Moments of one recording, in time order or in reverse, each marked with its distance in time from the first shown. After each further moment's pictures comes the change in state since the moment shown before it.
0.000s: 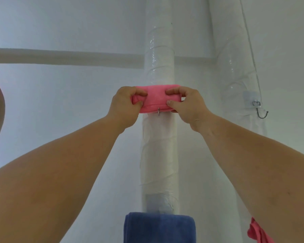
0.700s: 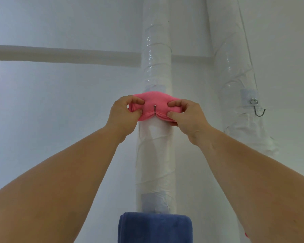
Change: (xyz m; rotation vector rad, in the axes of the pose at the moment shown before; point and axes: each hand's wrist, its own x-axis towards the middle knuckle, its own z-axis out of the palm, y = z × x) left_hand -0.022 -0.020 0.021 -0.215 0.000 -0.152; right_hand -0.034 0.018 0.002 0.159 0.034 0.188
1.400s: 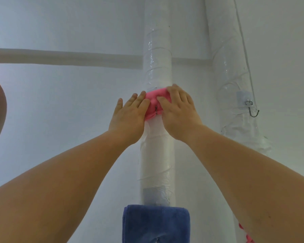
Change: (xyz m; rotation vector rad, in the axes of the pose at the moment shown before) left_hand -0.022 0.024 -0.009 1.067 -0.196 0.387; right_hand -0.004 -0.012 0.009 -1.226 -0.028 -0.646
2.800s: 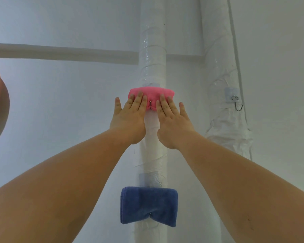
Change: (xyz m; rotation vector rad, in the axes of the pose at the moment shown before) left_hand -0.027 0.029 -0.019 0.175 -0.241 -0.053; right_hand -0.045 -0.019 -0.023 -0.157 -0.435 0.068
